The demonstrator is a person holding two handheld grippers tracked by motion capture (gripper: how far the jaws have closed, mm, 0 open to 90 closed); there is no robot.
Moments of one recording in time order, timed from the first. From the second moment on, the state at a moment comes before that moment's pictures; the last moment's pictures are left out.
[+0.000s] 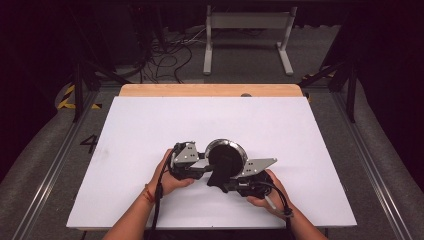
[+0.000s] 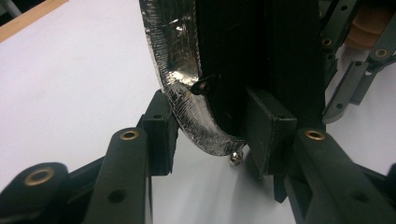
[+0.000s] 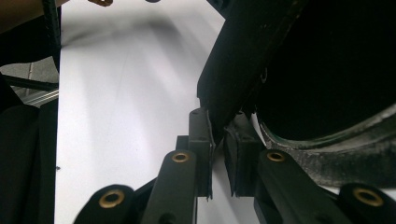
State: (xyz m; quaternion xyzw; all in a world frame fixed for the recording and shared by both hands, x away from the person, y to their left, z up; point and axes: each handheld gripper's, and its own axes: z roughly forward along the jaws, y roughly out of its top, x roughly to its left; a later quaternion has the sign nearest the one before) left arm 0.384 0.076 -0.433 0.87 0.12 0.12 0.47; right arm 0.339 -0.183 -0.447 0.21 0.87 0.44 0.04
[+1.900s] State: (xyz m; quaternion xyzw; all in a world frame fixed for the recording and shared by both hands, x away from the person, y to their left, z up) left arm 0.390 0.083 -0.443 0.84 0.18 0.21 0.47; right arm 0.342 -0.188 -0.447 0.26 0.86 0.44 0.08
